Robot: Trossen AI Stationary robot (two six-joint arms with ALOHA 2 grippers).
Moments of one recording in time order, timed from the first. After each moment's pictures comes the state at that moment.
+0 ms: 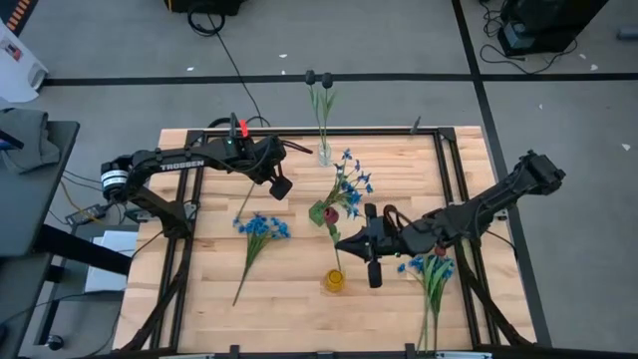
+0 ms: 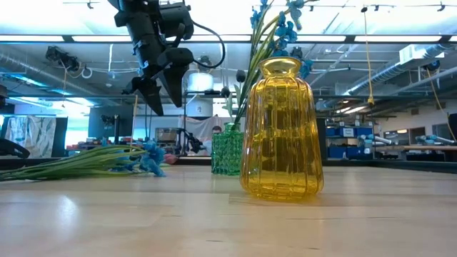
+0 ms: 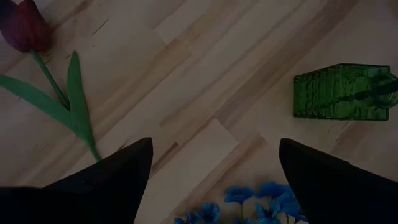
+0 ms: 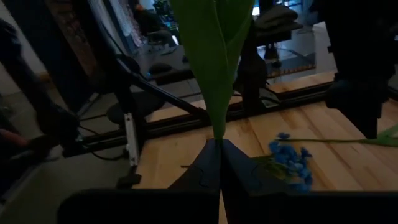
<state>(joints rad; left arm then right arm) 0.36 1.45 1.14 -0.83 -0.04 -0.48 0.45 1.37 0.97 0.21 0.45 0.34</state>
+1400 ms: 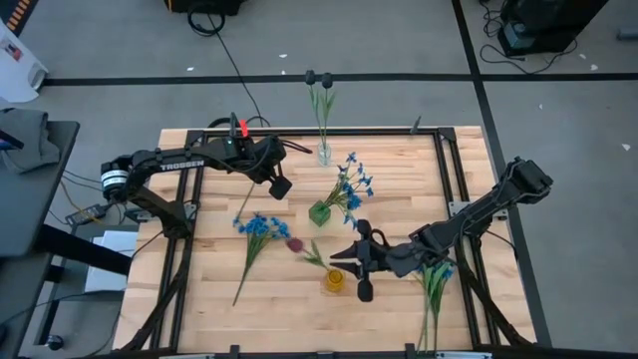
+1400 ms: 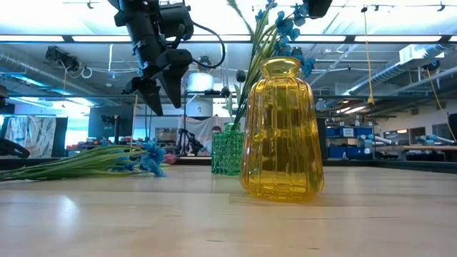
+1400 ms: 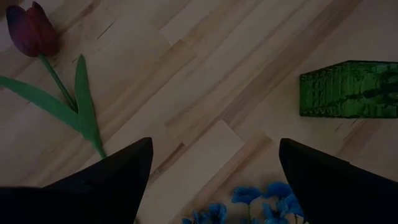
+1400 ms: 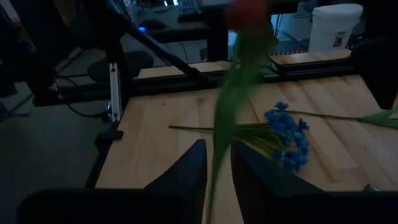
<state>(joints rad) 0.36 1.45 1.14 -0.83 -0.05 -0.45 0.51 1.50 0.97 0.20 0.50 0.28</state>
